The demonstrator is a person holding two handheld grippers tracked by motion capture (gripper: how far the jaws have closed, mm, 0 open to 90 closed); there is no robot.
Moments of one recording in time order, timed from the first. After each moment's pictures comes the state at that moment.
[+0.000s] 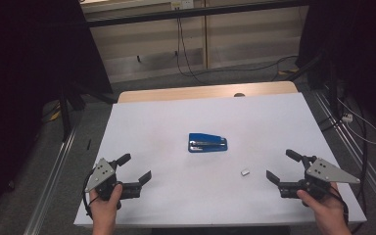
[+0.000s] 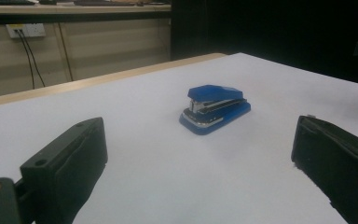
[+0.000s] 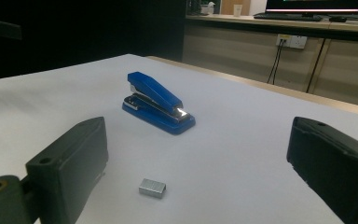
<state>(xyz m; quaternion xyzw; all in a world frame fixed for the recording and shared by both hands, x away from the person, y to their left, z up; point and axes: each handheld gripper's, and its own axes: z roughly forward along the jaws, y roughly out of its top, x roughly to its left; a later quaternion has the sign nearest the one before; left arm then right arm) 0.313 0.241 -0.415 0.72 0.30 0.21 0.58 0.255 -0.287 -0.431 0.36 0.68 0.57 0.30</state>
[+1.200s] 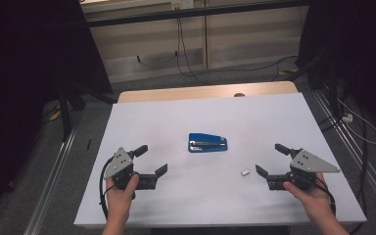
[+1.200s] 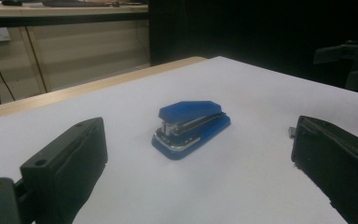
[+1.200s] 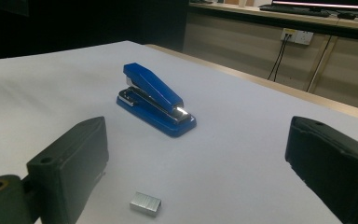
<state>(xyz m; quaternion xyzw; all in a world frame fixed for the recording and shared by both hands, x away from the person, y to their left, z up) 0.335 0.196 -0.407 0.73 0.27 0.18 0.59 0.281 -0.267 -0.431 0.35 0.70 0.54 0.30</state>
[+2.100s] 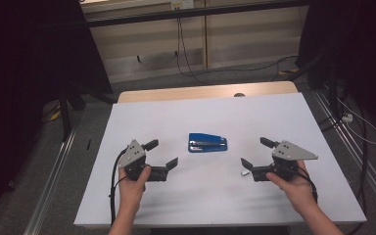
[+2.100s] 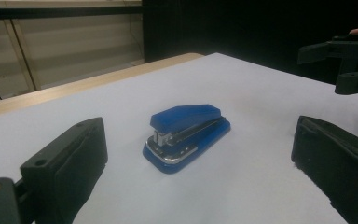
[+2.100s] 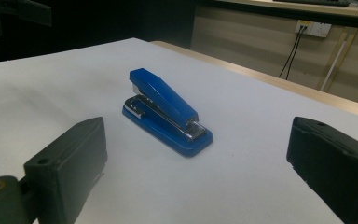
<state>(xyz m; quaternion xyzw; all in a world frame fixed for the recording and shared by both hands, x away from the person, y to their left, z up) 0.357 0.171 -0.412 0.74 0.27 0.17 0.59 0.311 -0.234 -0.428 0.35 0.72 0.54 0.28</state>
